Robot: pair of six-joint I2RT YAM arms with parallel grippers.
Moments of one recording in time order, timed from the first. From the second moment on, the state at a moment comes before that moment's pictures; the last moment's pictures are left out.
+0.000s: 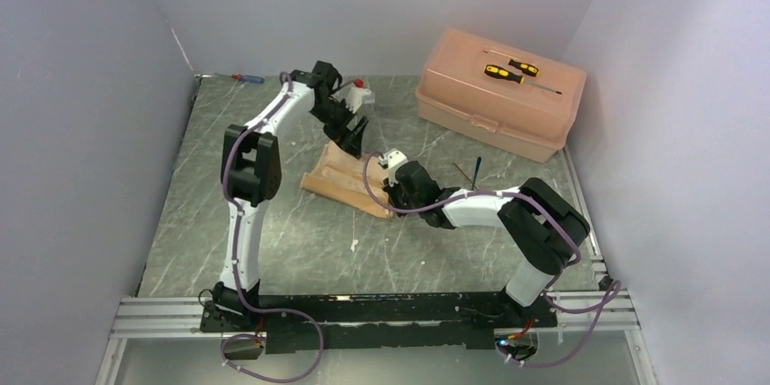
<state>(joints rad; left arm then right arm) -0.34 2.31 2.04 -1.06 0.63 0.51 0.78 1.67 0.73 0.23 0.06 0.12</state>
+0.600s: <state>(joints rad) -0.21 2.00 1.71 -1.12 0.57 0.63 0.72 1.68 0.75 0.21 0.02 0.26</state>
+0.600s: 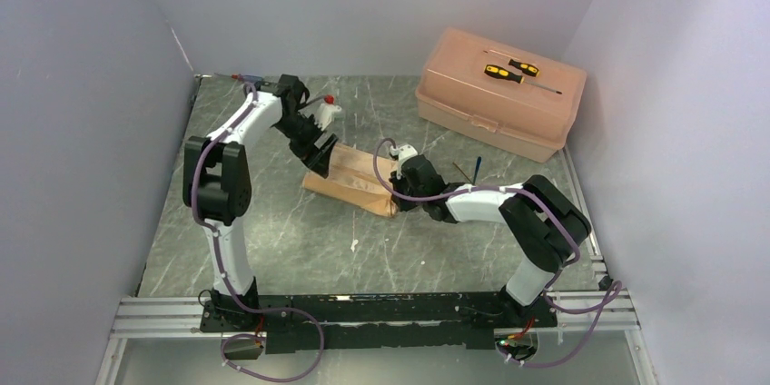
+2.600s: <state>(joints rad) -0.14 2.23 1.77 -0.97 0.63 0.49 0.63 1.56 0.87 -0.02 -0.27 0.24</state>
